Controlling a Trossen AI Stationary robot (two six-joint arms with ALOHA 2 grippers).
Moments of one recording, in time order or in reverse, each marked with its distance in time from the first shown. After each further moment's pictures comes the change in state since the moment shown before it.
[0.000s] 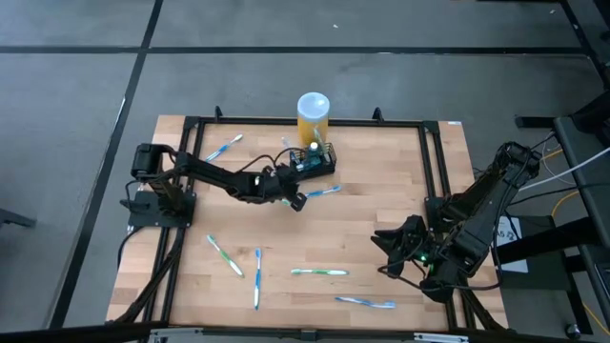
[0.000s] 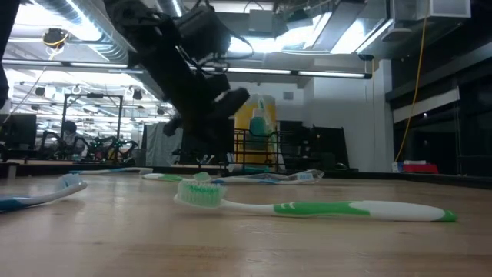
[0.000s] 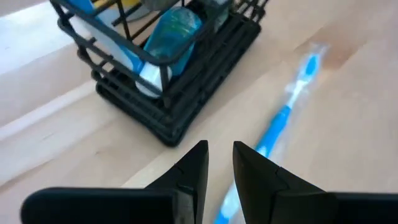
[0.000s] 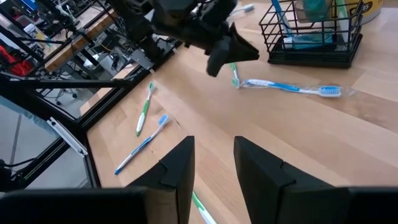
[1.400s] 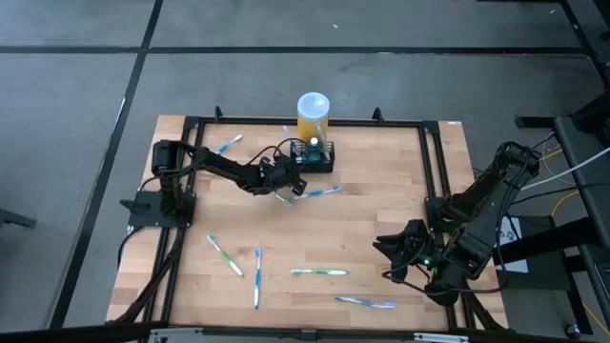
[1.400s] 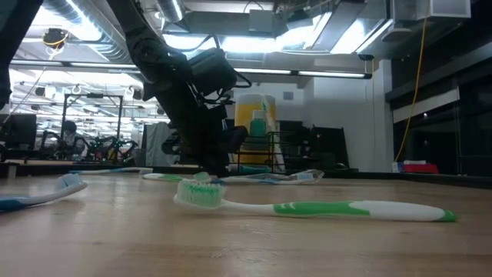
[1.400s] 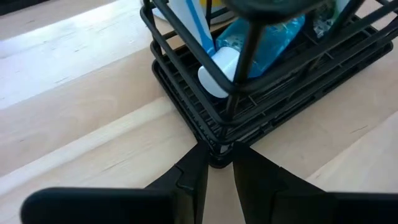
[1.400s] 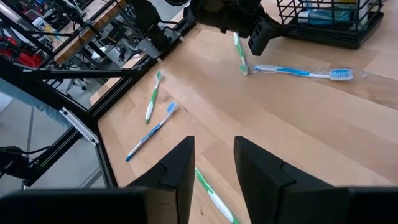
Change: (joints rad) left arm 0.139 0.140 0.000 0.082 -0.086 0.023; right arm 0.035 0.000 0.000 0.008 -0.025 0.035
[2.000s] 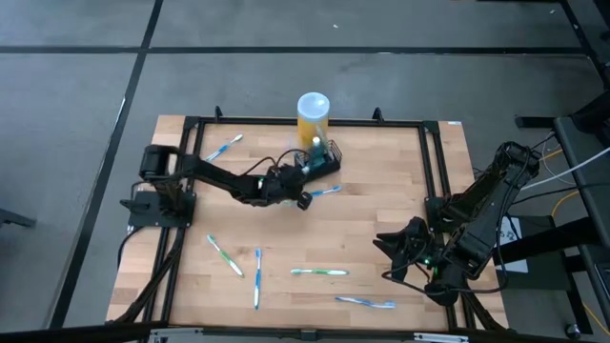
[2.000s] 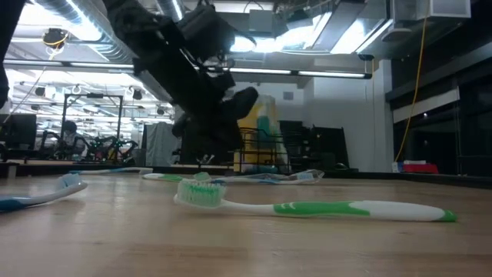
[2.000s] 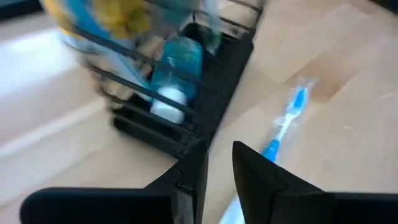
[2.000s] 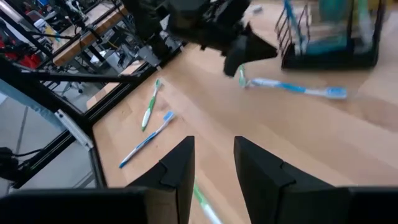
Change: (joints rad) left arm -0.153 -0.087 0.001 0.074 -0.002 0.009; right arm 0.000 0.000 0.000 -0.008 0.049 -0.052
